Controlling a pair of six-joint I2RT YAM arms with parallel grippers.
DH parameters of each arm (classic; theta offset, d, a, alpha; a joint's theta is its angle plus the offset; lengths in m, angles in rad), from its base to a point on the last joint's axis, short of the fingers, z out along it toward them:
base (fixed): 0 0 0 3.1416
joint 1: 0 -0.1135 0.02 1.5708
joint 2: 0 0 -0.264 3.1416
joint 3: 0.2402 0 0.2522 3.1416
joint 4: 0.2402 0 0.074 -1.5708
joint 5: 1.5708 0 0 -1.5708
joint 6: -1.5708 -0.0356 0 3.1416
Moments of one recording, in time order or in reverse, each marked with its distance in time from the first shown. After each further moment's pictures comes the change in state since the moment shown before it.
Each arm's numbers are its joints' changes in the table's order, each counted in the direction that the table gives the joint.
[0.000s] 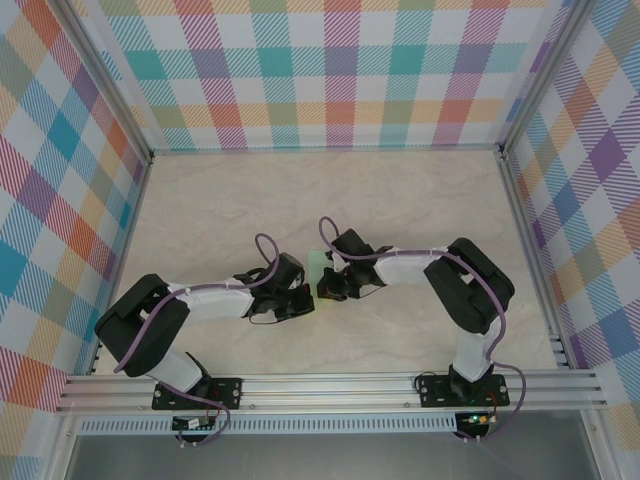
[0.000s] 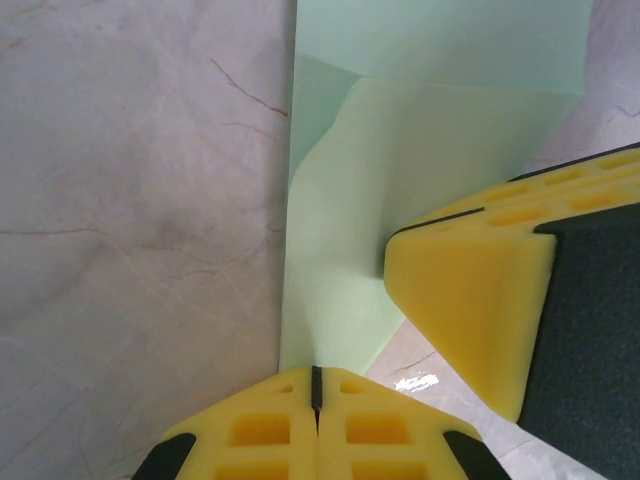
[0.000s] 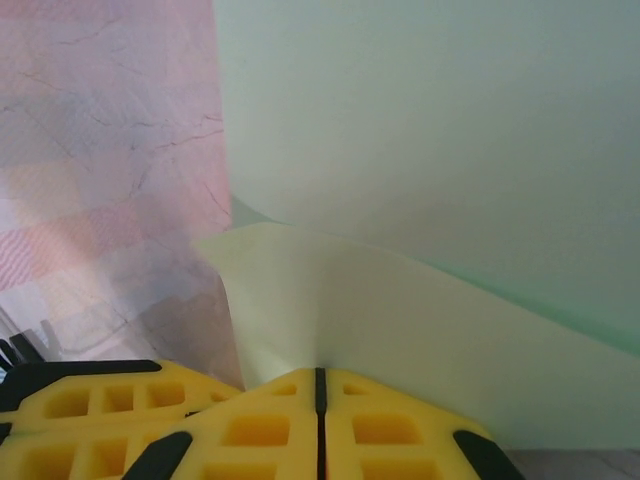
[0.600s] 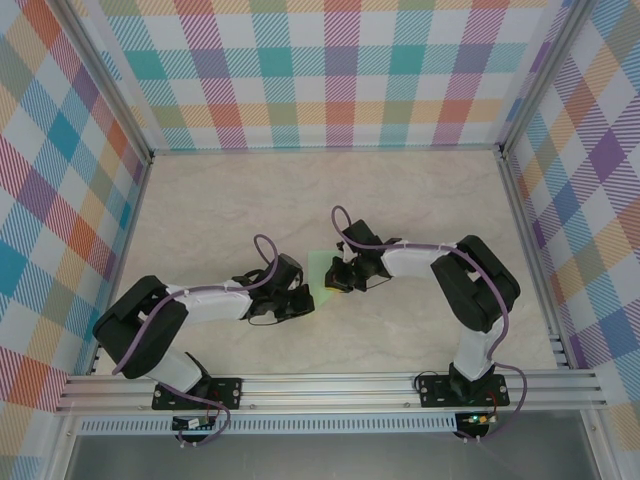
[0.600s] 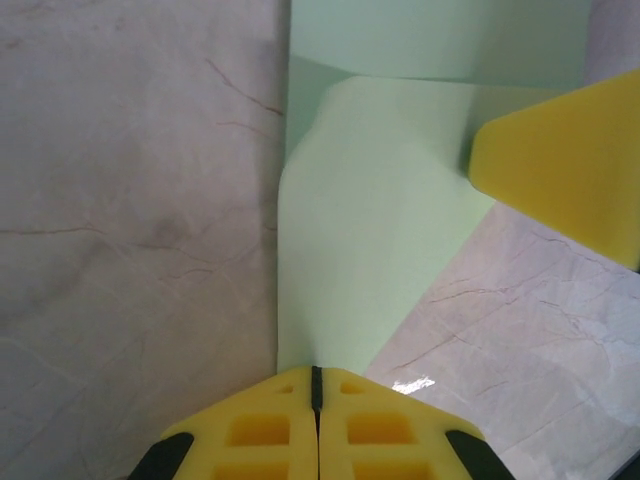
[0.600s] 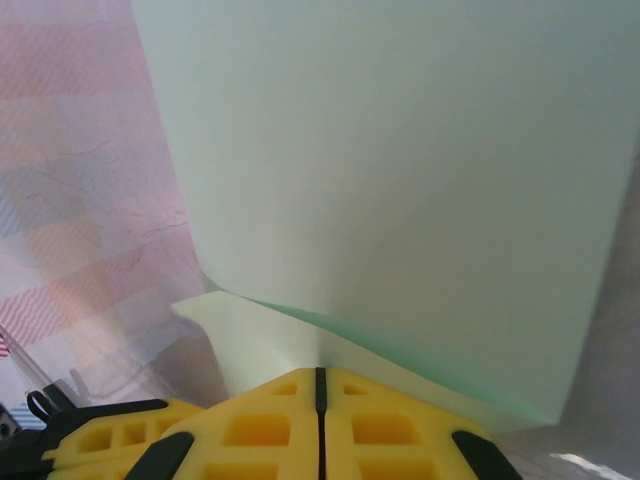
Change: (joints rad) left arm 0.000 -0.011 -0.026 -0.042 0.005 0.000; right arm 0.058 -0.017 0.028 0.053 0.009 -0.063
